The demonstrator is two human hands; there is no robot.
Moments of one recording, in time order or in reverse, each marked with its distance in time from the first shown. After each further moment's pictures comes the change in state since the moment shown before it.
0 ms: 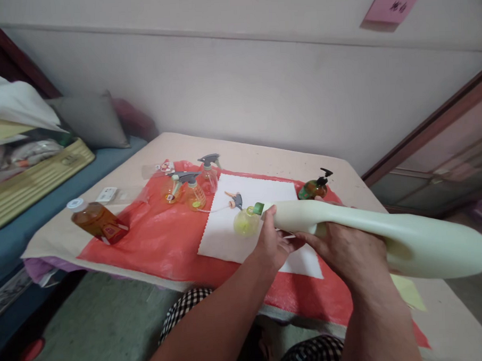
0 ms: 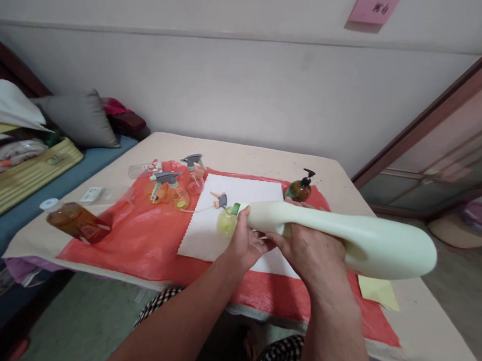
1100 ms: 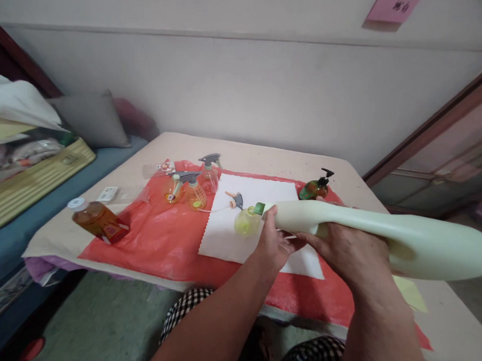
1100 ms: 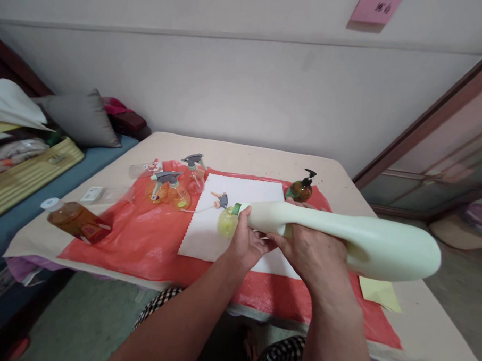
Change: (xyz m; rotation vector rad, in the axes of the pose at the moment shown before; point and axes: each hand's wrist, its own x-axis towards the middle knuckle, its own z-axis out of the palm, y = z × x) left_hand 0.000 0.001 -0.001 0.024 0.013 0.002; right_hand 0.003 -0.002 -0.004 0.034 0.014 0.001
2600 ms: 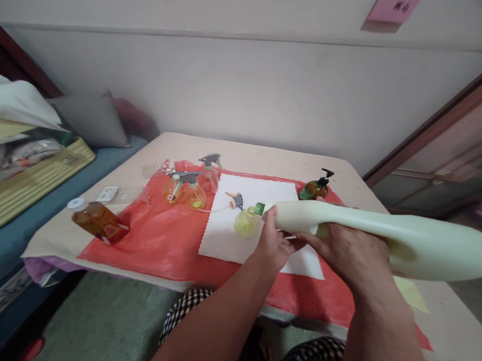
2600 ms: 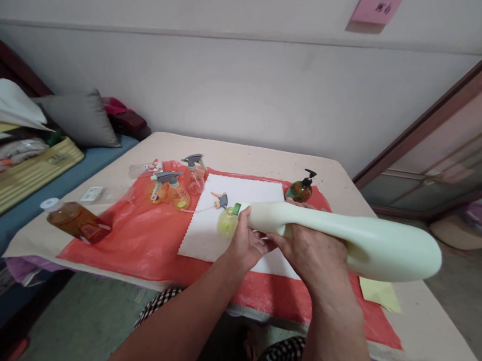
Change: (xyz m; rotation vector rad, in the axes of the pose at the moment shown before) left_hand -0.002 0.000 0.000 0.000 -0.025 0.010; right_hand -0.001 0.001 0.001 0.016 -0.024 0.004
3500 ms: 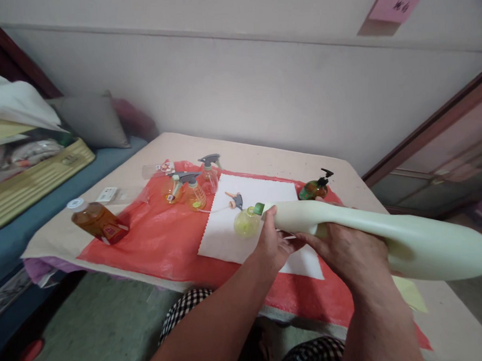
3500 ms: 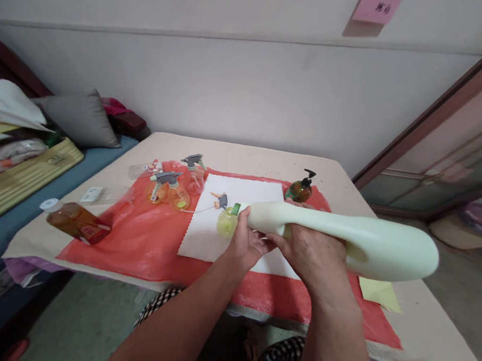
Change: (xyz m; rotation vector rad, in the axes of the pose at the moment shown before) left_hand 0.001 0.000 0.000 -0.014 0.003 0.000; right_hand 0.000 0.000 0.000 -0.025 0.022 -0.022
